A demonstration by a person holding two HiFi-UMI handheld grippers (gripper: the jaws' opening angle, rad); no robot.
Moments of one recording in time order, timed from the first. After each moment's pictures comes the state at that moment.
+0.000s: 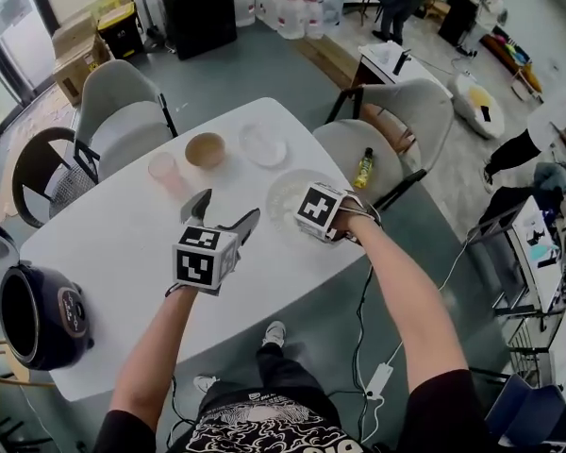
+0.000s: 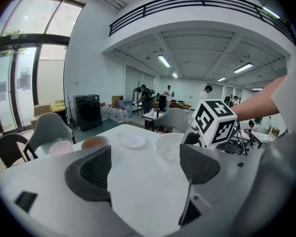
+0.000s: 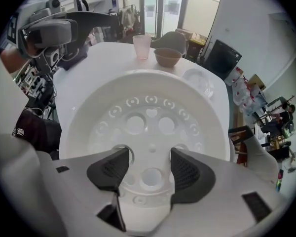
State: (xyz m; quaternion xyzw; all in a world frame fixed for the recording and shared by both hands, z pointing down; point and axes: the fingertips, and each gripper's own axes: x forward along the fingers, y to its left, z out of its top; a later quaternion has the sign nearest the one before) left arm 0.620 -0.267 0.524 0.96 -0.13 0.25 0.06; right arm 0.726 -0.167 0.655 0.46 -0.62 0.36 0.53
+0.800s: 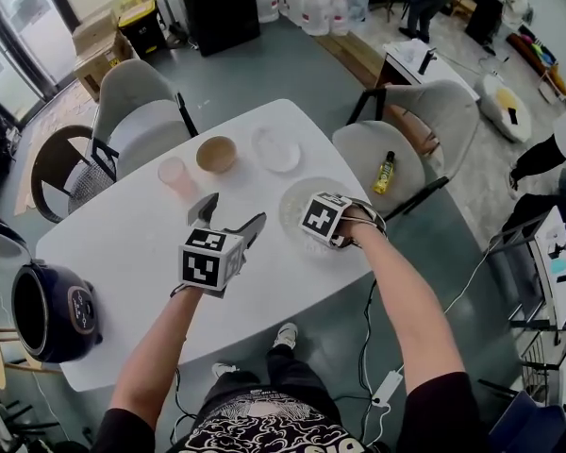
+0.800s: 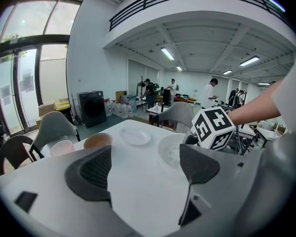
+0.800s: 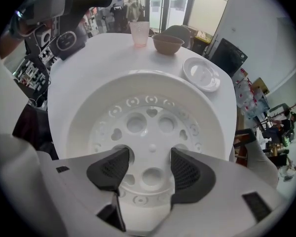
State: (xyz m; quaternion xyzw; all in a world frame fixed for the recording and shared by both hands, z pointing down) left arm 0.657 -0.278 0.543 0.94 -0.16 0.29 0.06; right arm 0.770 -0.175 0.705 0.43 -0.63 0.34 0.55
